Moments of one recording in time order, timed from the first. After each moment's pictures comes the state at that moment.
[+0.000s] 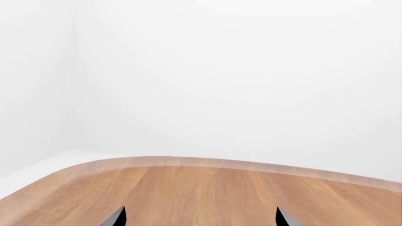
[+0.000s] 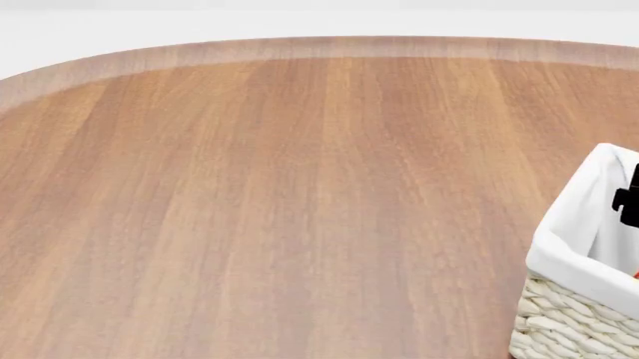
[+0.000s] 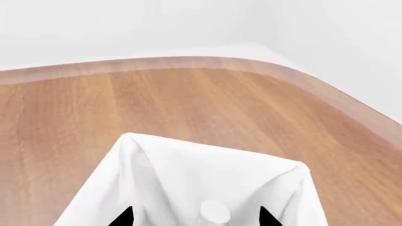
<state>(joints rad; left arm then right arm) 0.35 -0.47 -0.17 0.86 -0.59 -0.22 -0.34 1.00 0.68 -0.20 0.53 0.60 0.76 0.25</state>
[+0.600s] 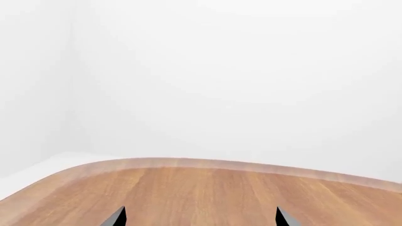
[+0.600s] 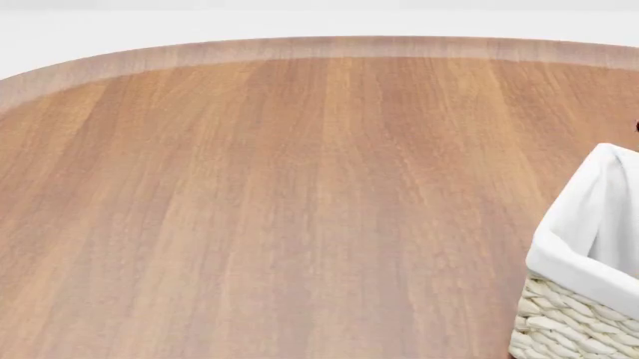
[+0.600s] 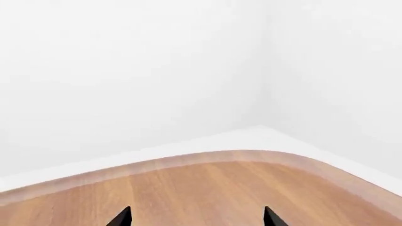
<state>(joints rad) 0.36 -0.48 -0.16 0.87 -0.59 -0.21 -0.34 0.94 0.68 -0.10 0.35 0.59 0.50 0.26</state>
